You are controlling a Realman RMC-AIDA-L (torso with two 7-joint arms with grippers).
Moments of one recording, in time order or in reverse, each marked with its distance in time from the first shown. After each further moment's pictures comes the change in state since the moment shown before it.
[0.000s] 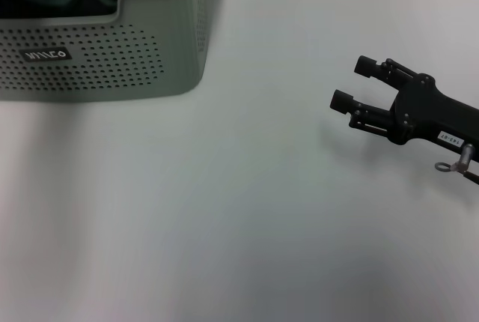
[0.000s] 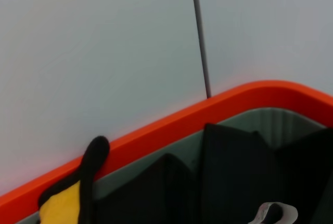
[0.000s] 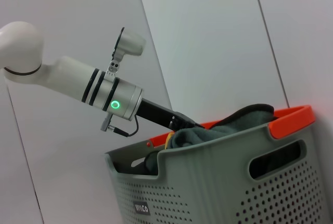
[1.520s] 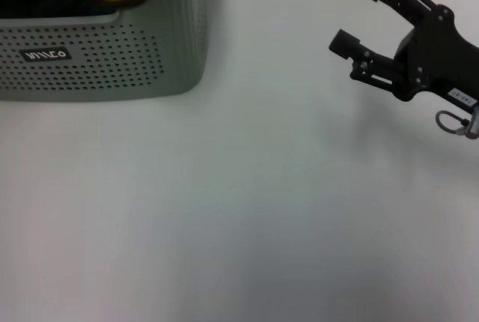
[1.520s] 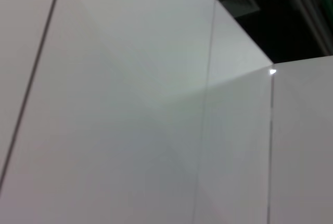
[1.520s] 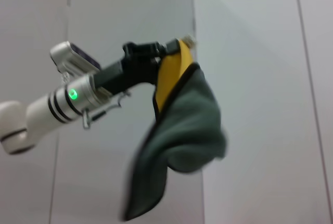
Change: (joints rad) left arm 0.304 0.054 -0.215 0.358 -1.377 0.427 0.247; right arm 0.009 0.008 0.122 -0.094 -0.012 -0.163 -0.211
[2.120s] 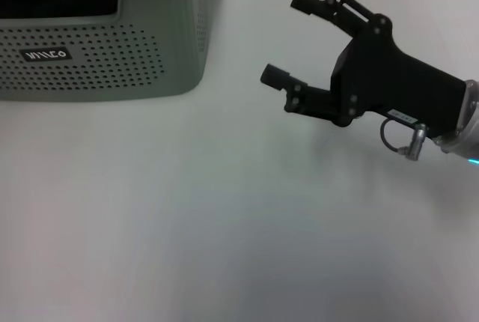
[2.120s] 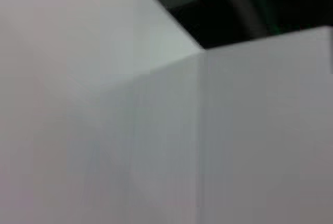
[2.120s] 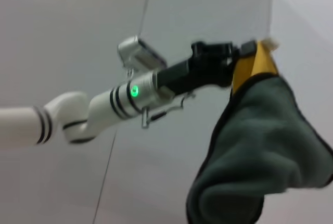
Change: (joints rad) left arm 0.014 0.008 0.004 -0.009 -0.056 0.148 0.083; right arm 0.001 0.056 -0.003 -0.136 -0.114 0.057 -0.156
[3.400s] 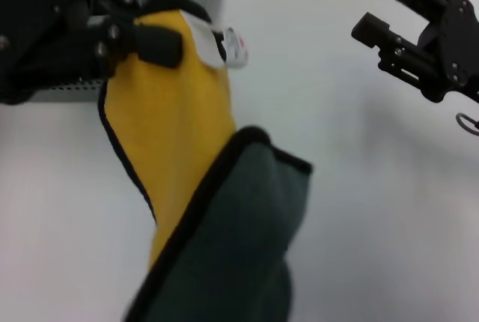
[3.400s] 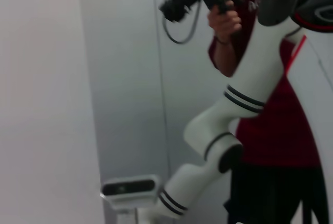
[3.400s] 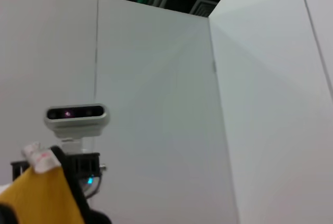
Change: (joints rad) left arm -0.041 0.197 0.373 -0.132 -0.045 0.481 0.187; right arm -0.031 -0.067 0.135 0.059 -0.032 -0.169 0.318
